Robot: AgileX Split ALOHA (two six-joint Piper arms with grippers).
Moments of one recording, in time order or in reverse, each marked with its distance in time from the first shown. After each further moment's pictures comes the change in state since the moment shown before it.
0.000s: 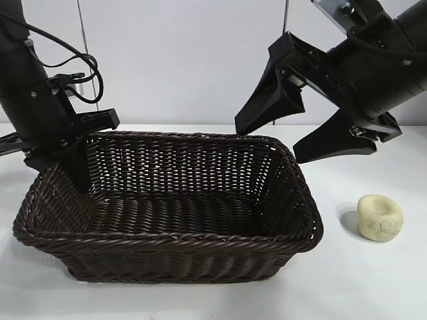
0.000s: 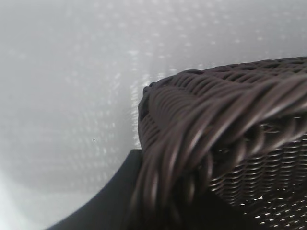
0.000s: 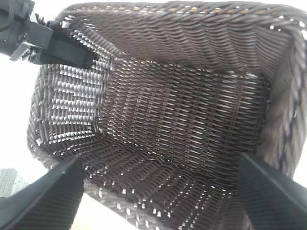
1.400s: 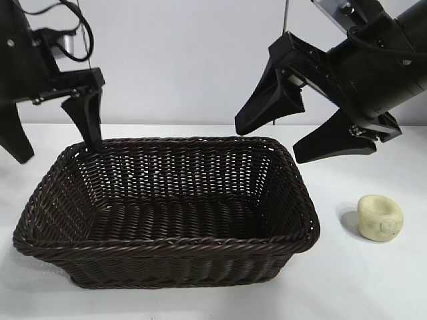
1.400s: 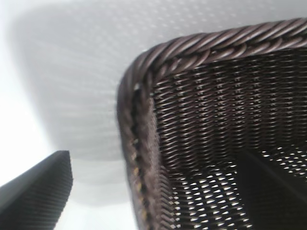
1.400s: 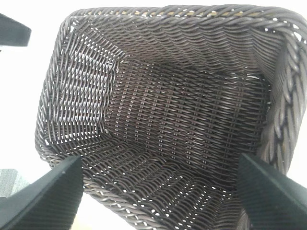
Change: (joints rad) left arm 0.000 -0.130 -0.100 0.142 0.185 -0.026; right arm 0.000 0.000 0.000 0.002 0.000 0.000
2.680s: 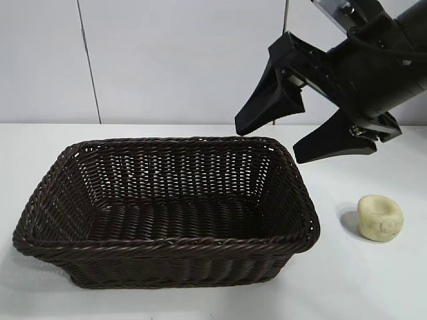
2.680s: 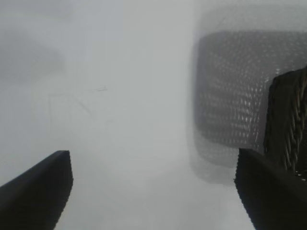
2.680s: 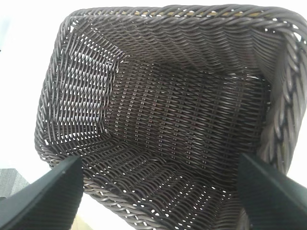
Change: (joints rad) left arm 0.243 -0.308 0.089 0.198 0.096 0.019; right arm 0.000 0.000 0.000 -0.002 -0.001 0.000
